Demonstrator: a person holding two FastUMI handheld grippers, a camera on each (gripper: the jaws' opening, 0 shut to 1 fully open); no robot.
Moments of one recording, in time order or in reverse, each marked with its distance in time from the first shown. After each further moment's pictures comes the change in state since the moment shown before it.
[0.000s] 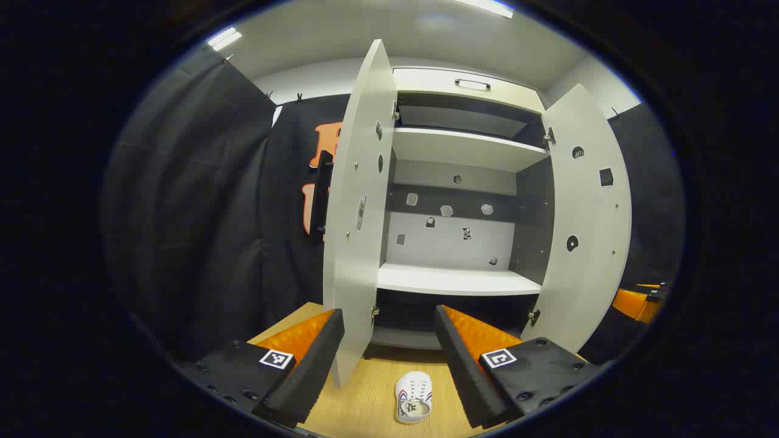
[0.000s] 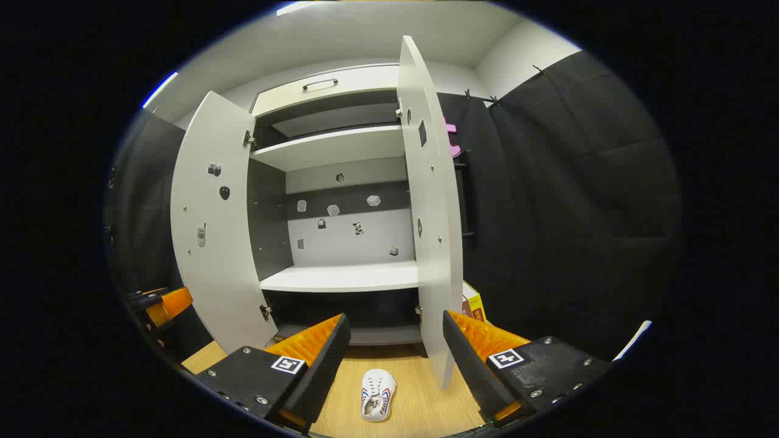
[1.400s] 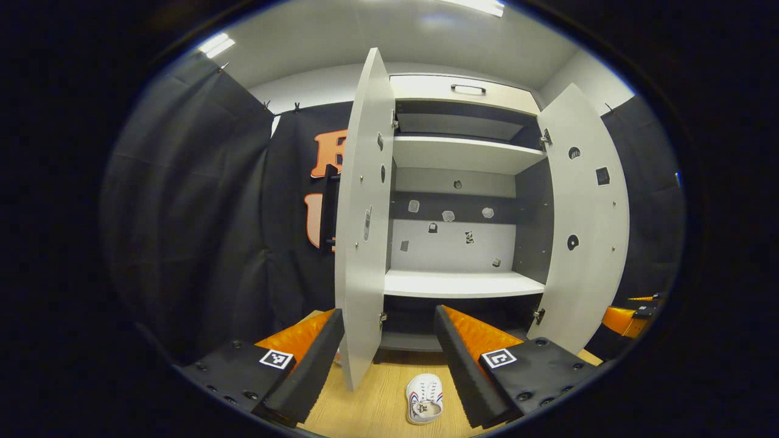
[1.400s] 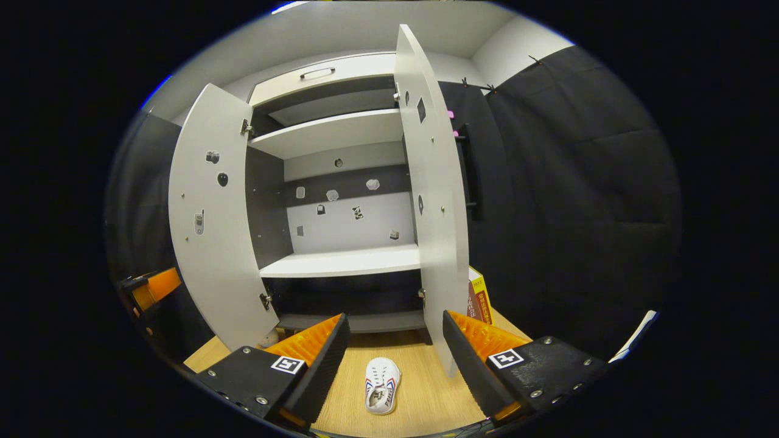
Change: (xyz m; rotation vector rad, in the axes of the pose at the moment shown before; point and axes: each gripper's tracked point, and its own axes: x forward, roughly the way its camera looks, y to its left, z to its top) left arm -0.013 0.012 0.010 0.045 -0.030 0.015; right arm 0.003 0.015 -0.047 0.026 0.088 0.003
